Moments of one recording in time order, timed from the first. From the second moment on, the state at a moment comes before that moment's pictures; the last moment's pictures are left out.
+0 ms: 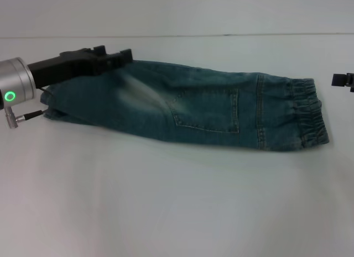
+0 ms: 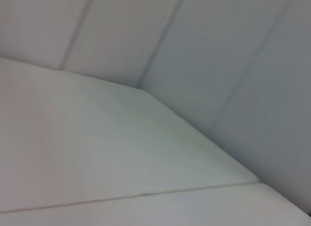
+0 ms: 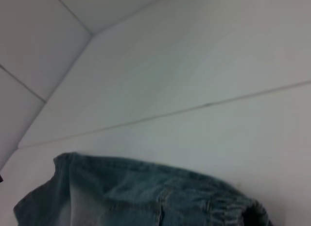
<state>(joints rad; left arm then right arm) -0.65 -2.09 0.56 0.63 1.96 1.25 -1.71 0.49 1.88 -0.61 -0.72 -2.07 -1.41 2.15</state>
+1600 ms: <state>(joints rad) -0.68 -2.09 0.81 0.77 2.13 1.50 -1.74 0.73 1.84 -0.71 -0.57 -2.53 -1.48 2.58</state>
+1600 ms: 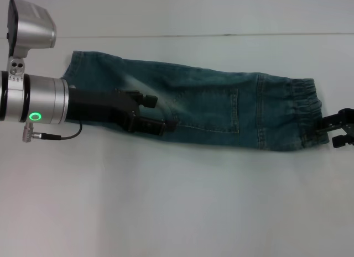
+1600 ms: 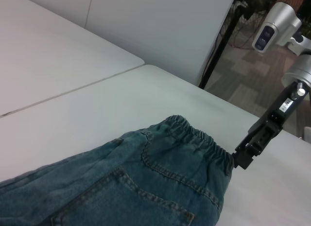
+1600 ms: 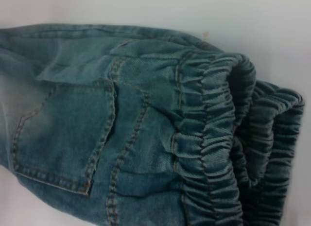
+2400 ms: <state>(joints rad) -0.67 -2.11 0.81 0.76 2.13 1.48 -1.73 0.73 1.85 -0.70 -0.54 -2.52 -1.43 2.58</state>
